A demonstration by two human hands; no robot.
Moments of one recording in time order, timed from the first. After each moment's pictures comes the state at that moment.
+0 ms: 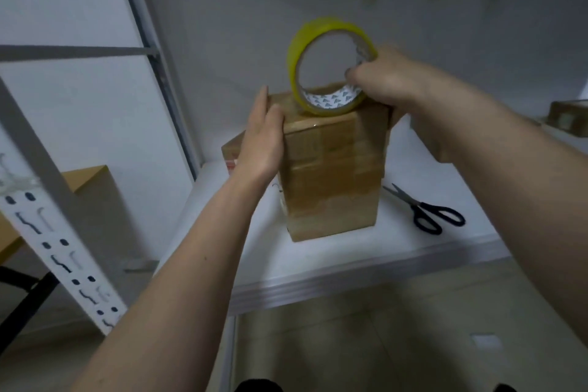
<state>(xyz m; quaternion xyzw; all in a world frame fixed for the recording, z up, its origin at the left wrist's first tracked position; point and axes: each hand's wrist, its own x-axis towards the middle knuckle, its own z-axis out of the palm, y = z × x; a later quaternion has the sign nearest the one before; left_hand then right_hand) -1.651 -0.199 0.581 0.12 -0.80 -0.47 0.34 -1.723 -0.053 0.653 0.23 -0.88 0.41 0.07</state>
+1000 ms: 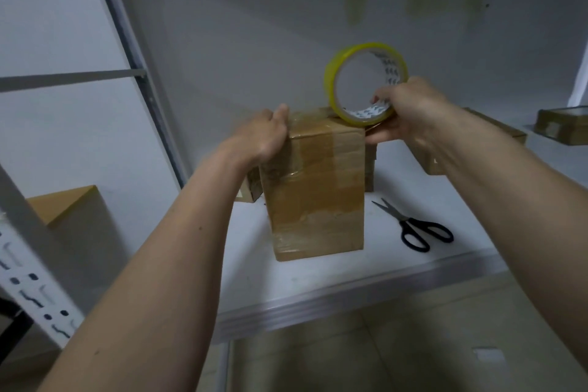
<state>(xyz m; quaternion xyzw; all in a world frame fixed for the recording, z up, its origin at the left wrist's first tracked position) -1.685 -0.200 0.623 0.19 -0.94 -0.22 0.18 -1.771 -0.015 0.631 0.11 -0.70 0.70 -0.05</state>
